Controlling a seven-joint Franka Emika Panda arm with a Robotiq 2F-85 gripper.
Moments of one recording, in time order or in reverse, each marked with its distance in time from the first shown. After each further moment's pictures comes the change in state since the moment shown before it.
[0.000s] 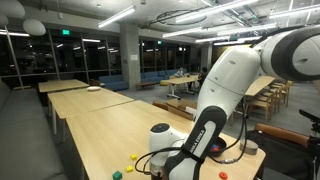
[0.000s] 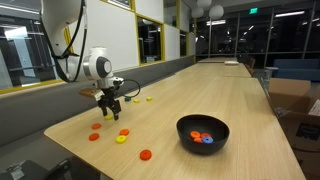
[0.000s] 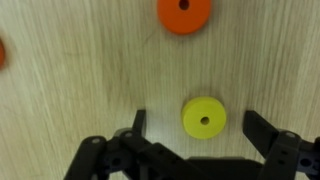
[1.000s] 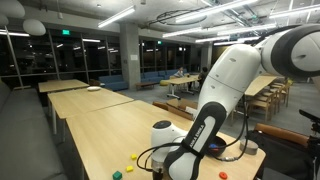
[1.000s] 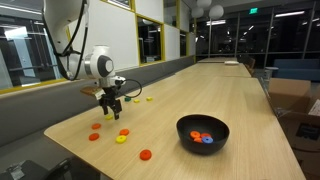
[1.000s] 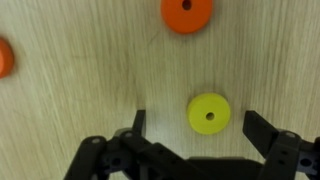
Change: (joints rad) arm -0.052 -0.018 0.036 -0.015 0.028 -0.004 -0.014
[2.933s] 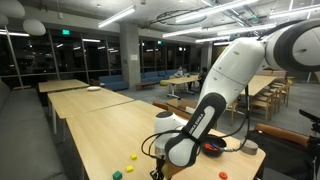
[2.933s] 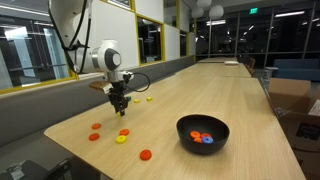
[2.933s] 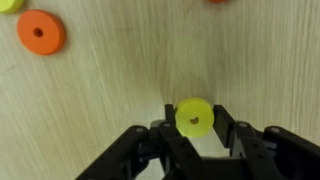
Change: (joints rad) arm -0.021 -0.055 -0.056 -0.006 0.006 -0.058 -0.006
